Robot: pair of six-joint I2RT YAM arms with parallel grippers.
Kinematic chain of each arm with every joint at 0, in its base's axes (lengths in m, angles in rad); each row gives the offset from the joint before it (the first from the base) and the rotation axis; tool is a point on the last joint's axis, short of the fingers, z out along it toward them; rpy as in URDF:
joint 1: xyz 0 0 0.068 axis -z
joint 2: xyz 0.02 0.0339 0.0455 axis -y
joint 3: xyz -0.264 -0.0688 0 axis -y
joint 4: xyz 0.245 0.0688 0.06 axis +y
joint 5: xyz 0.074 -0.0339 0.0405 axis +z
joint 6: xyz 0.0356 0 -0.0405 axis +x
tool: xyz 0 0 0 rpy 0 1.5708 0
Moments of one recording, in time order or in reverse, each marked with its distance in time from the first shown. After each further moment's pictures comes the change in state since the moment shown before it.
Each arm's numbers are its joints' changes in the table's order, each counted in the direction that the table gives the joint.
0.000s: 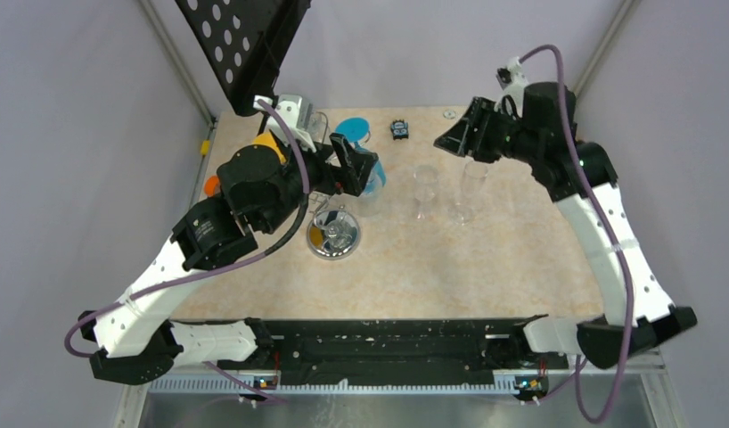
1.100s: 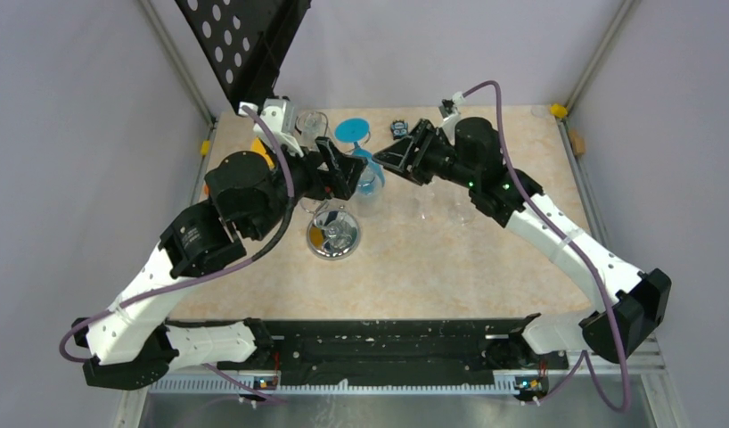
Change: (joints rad) left arm 0.000 0.044 -0.010 0.050 0.018 -0.062; right arm -0.298 0.046 -0.426 -0.641 -0.043 0.566
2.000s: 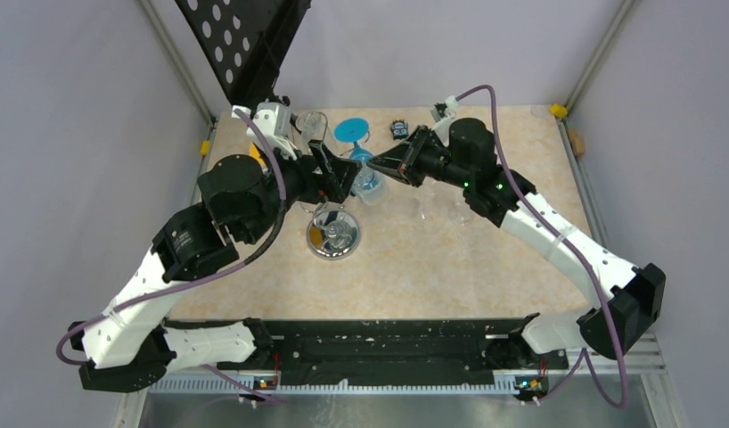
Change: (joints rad) left arm 0.000 0.021 0.000 0.044 0.005 -0.021; right arm -0.023 -0.030 -0.001 -0.050 0.064 0.141
